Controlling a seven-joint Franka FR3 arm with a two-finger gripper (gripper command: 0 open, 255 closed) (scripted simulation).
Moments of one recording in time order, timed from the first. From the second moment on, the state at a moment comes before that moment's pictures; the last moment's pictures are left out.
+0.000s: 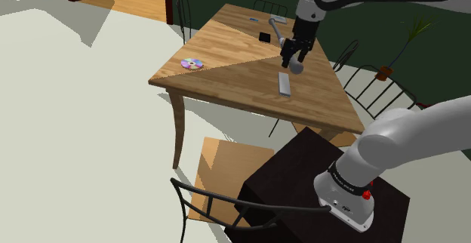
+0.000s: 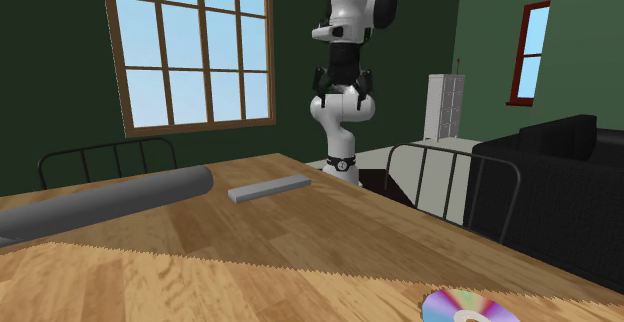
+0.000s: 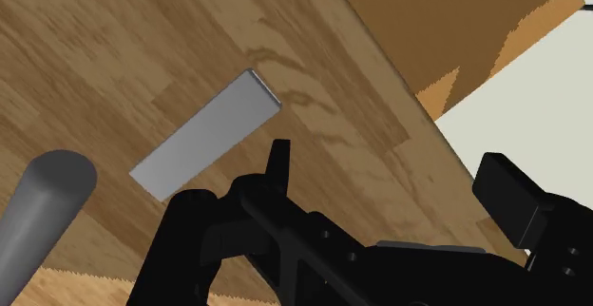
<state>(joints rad) -0.10 -0.57 0.03 -2.39 -0.04 1.80 0.04</state>
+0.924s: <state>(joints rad) -0.27 -0.21 -0.08 -2.35 -0.05 2.14 0.26</state>
